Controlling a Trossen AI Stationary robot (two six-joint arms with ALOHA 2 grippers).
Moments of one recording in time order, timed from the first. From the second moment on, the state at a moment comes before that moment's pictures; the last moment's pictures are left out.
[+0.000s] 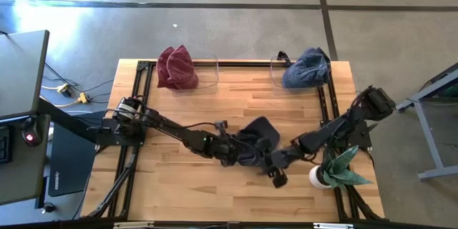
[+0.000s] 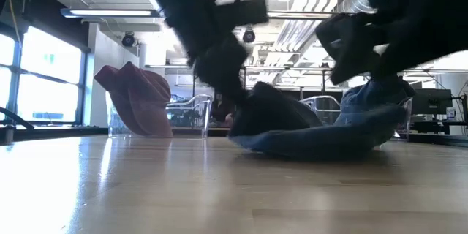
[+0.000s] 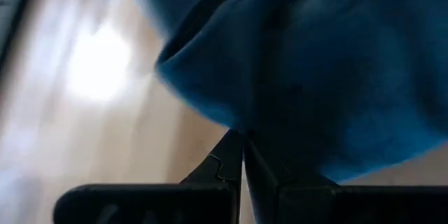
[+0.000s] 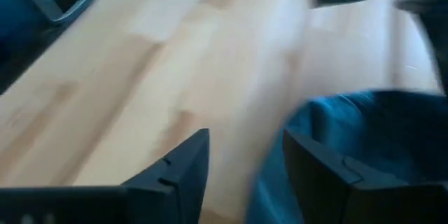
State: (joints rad) left arm -0.30 1.94 1.32 -0.42 -0.62 -0.21; right arm 0.47 1.54 0.72 0.12 0.12 0.04
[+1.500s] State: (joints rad) left arm -0.27 1.82 1.33 -0.83 -0.56 -0.31; right arm 0.48 1.82 0.73 0.26 0.54 -0.46
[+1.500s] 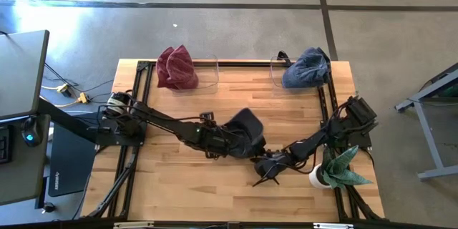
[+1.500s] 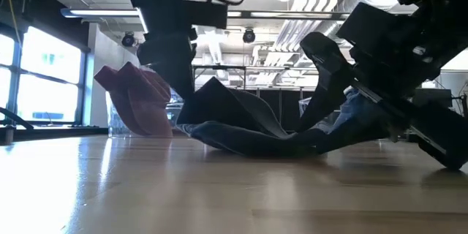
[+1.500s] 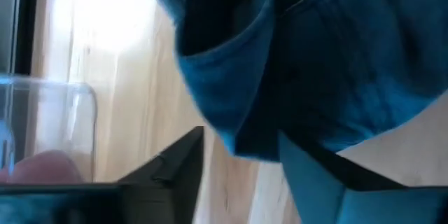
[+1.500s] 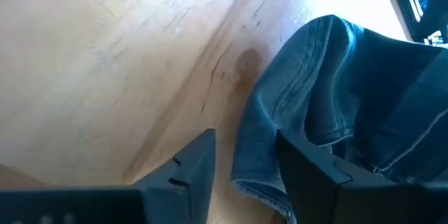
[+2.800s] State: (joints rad) left arm -0.20 1.83 1.16 -0.31 -0.35 -0.21; right arm 0.55 1.76 0.89 0.01 0.46 -0.39
